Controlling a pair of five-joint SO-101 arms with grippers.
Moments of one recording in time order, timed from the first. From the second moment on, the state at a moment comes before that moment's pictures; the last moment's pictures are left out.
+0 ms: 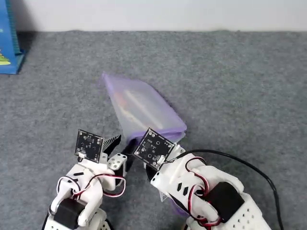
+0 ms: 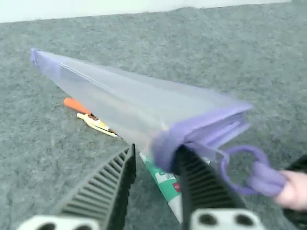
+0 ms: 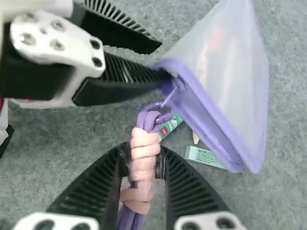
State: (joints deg) left arm 19.2 -103.5 84.7 61.2 13.1; right arm -46.0 -70.2 47.1 78.4 14.8
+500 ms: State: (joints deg) left arm 19.0 -103.5 85.1 61.2 13.1; right arm -33.1 -70.7 46.9 86.4 18.8
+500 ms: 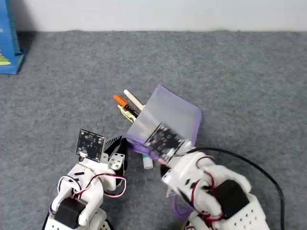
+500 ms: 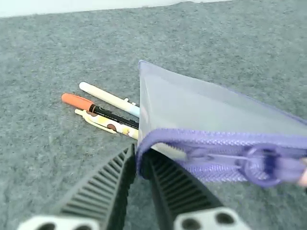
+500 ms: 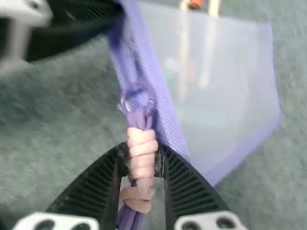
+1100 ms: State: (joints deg) left arm 13.7 -103.5 85.1 63.0 13.1; right arm -17.2 -94.2 46.9 96.2 27.1
